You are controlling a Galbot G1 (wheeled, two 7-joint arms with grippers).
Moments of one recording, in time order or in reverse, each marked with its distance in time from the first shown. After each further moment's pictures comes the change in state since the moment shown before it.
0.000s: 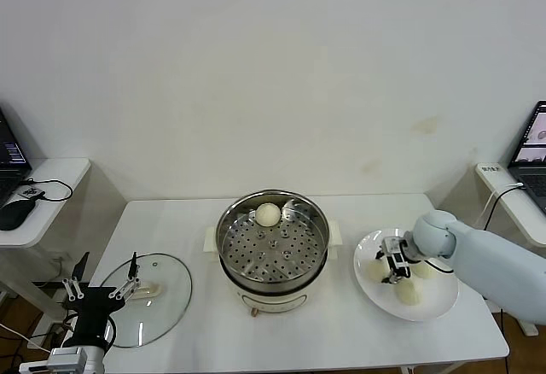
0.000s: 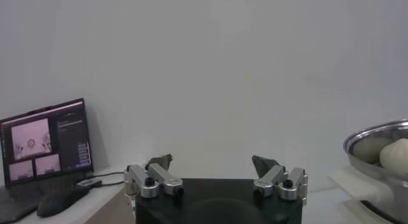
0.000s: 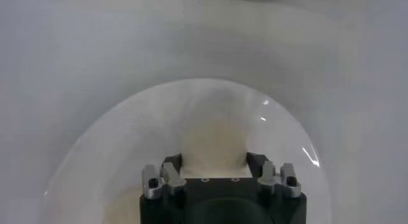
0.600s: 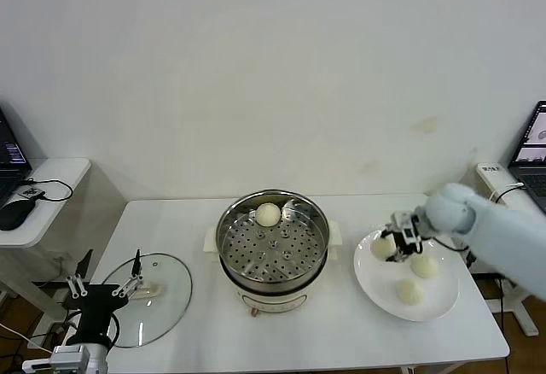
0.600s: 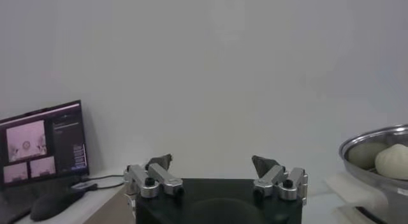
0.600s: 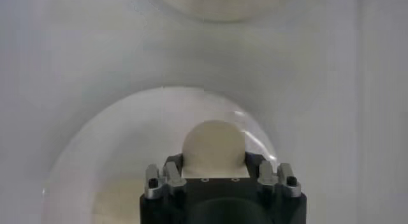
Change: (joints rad) left arm -0.018 0.010 0.022 0.002 -0.004 0.000 0.000; right arm 0.384 -0.090 -0.185 0.163 0.195 -0.082 -0.037
